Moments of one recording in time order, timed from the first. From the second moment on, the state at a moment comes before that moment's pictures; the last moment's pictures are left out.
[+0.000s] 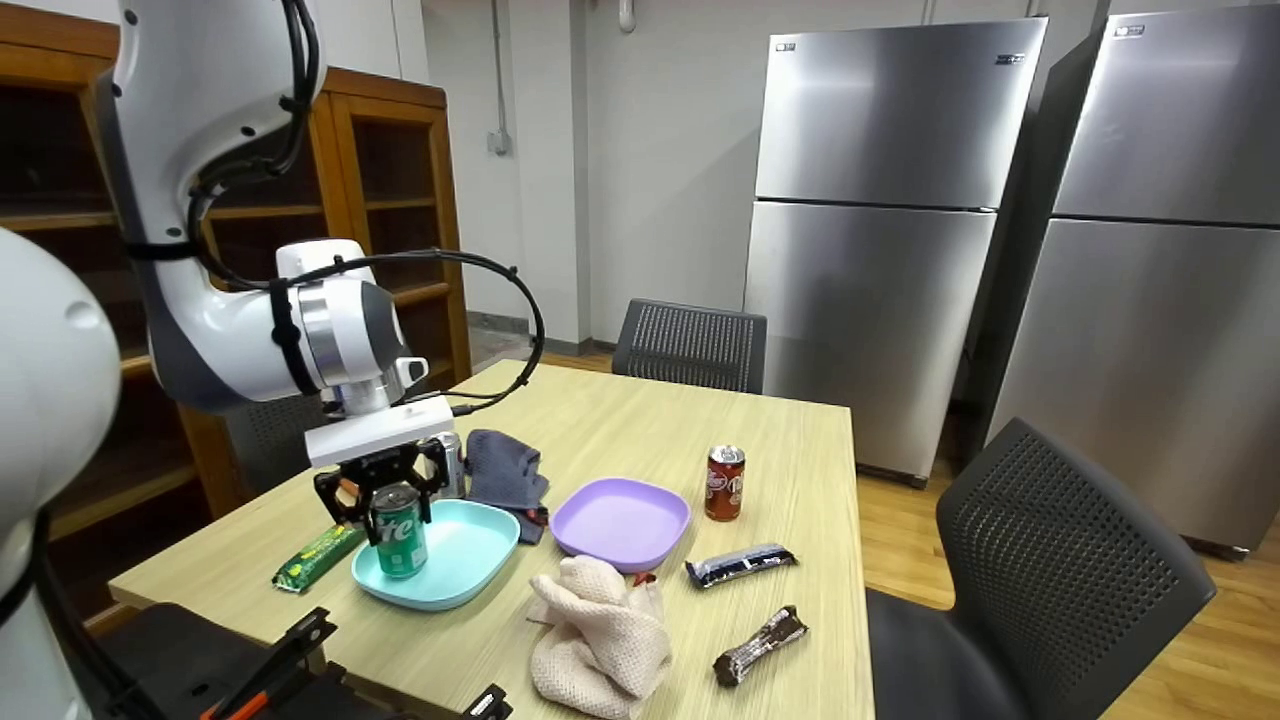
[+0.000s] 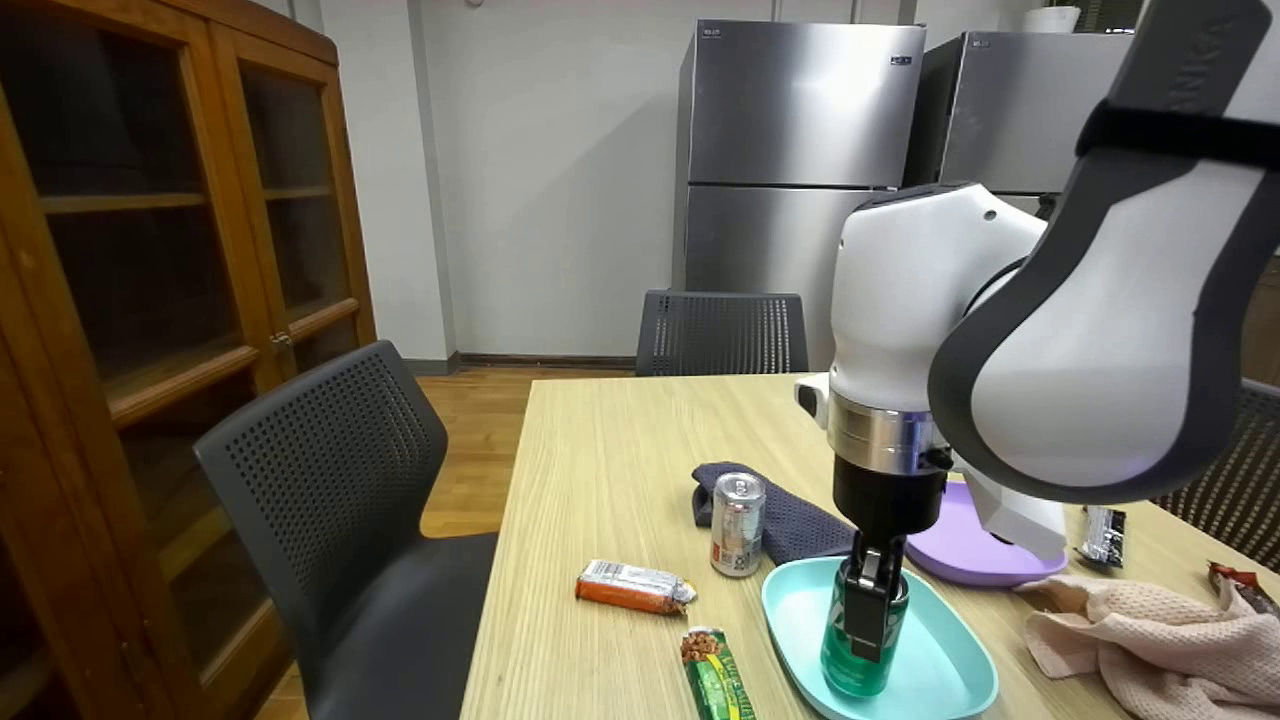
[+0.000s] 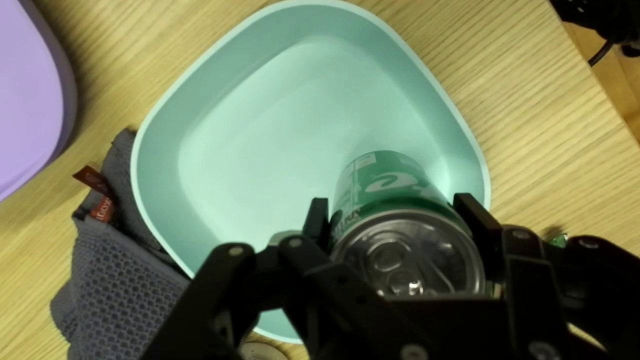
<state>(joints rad) 0.37 0.32 -0.03 -2.64 -0.53 2.93 -0.17</state>
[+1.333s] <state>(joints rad) 0.22 0.25 0.08 -2.64 -0.39 2.94 -0.28</state>
